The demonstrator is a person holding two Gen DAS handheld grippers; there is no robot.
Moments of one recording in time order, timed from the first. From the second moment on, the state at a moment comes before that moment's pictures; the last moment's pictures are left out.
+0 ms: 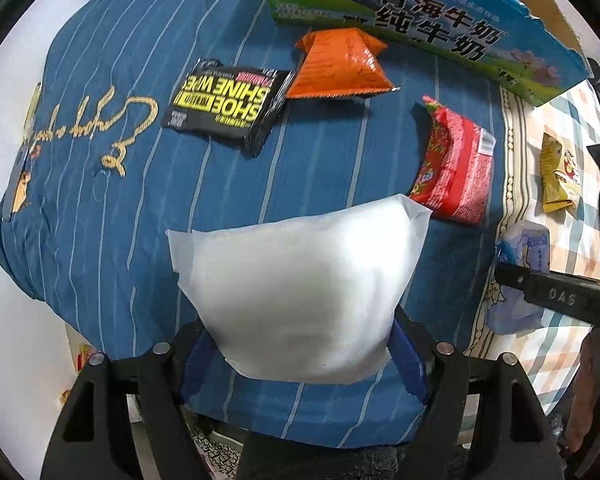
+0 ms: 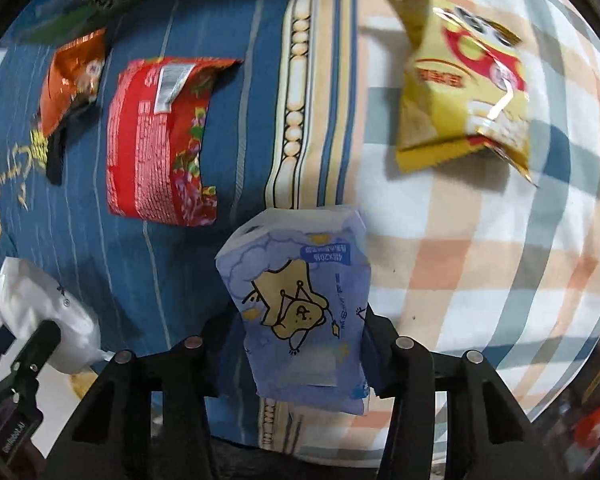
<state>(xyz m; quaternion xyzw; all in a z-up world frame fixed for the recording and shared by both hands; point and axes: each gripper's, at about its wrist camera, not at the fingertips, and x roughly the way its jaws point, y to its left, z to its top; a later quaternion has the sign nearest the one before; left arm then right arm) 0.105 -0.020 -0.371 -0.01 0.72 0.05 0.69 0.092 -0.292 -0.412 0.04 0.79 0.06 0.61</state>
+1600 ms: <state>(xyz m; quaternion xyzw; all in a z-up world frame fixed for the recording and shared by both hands) 0.445 -0.053 -0.292 -0.07 0.66 -0.14 0.73 0.384 -0.273 -0.283 0.14 0.65 0.03 0.75</state>
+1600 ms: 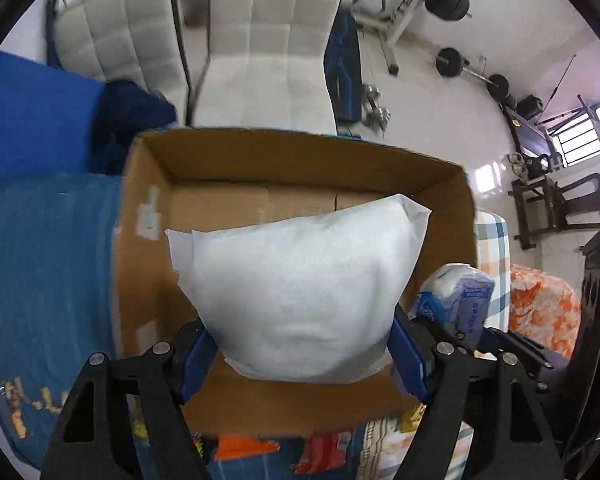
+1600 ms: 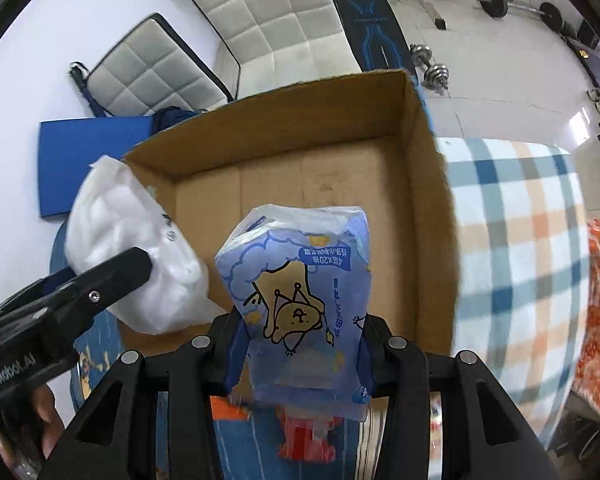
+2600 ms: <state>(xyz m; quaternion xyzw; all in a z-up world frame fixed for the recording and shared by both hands) 0.525 -0.086 -0.363 -0.01 0.73 -0.16 0.66 0.502 -0.261 -0.417 0.12 0.68 0.01 0.72</state>
